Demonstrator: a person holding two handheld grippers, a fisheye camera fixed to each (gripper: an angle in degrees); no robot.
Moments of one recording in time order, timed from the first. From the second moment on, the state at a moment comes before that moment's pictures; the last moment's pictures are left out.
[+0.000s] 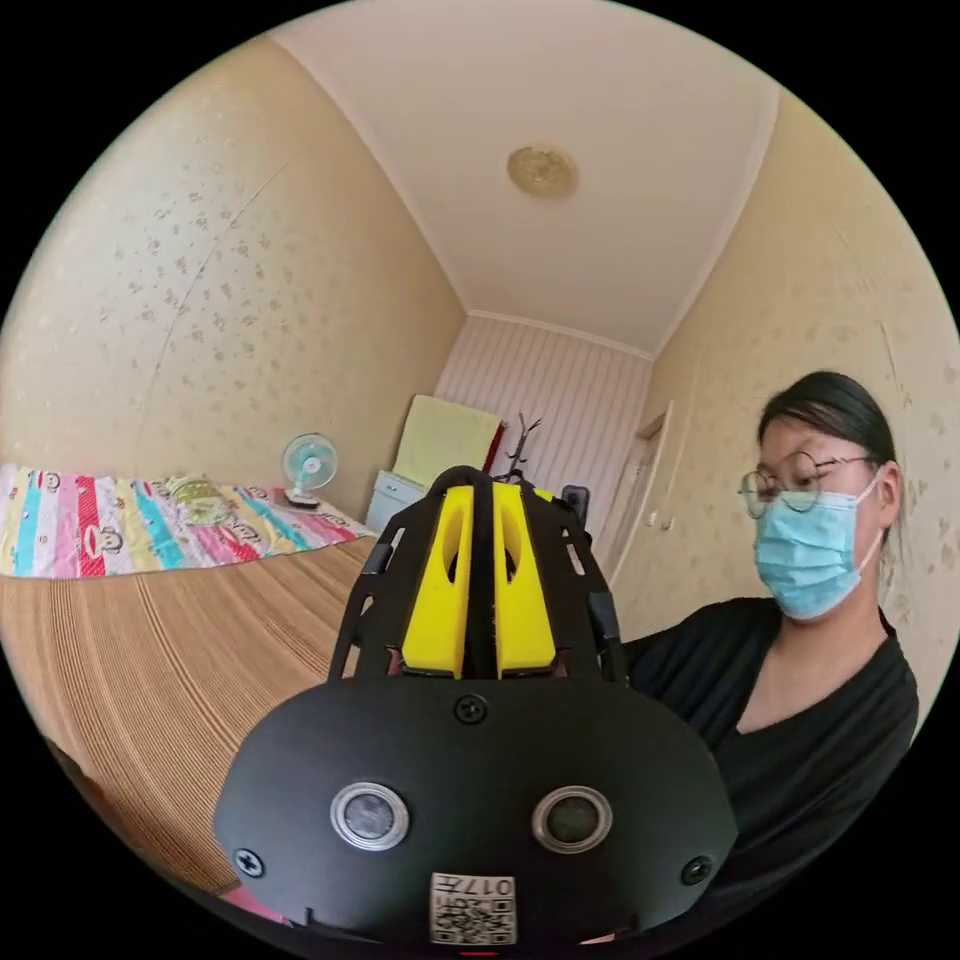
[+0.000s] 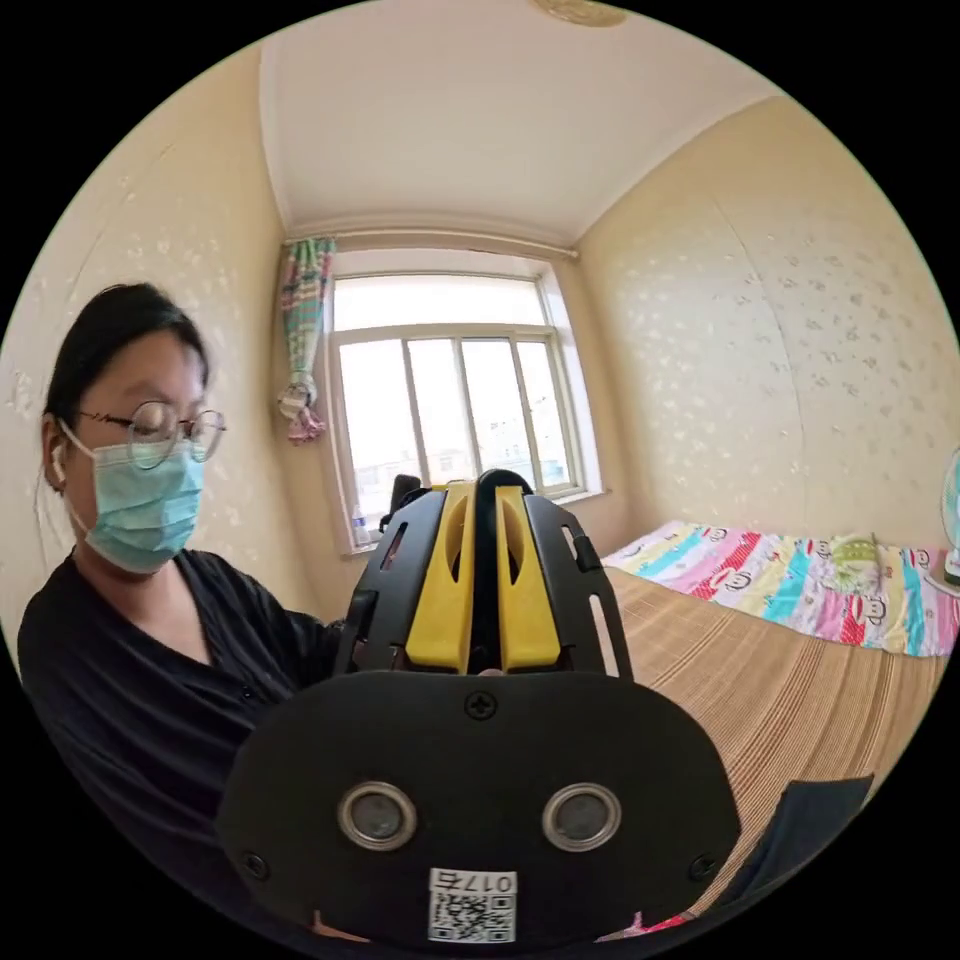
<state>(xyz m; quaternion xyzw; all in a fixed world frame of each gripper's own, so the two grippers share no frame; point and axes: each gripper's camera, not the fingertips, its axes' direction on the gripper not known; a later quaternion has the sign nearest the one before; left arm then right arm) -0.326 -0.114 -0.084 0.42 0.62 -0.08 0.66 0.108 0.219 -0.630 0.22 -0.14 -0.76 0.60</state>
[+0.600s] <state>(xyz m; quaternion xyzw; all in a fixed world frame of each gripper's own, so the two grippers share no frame) -0.125 -0.146 0.149 0.12 0.63 0.00 0.77 0.223 -0.024 -0.439 0.06 0.02 -0.61 0.79</state>
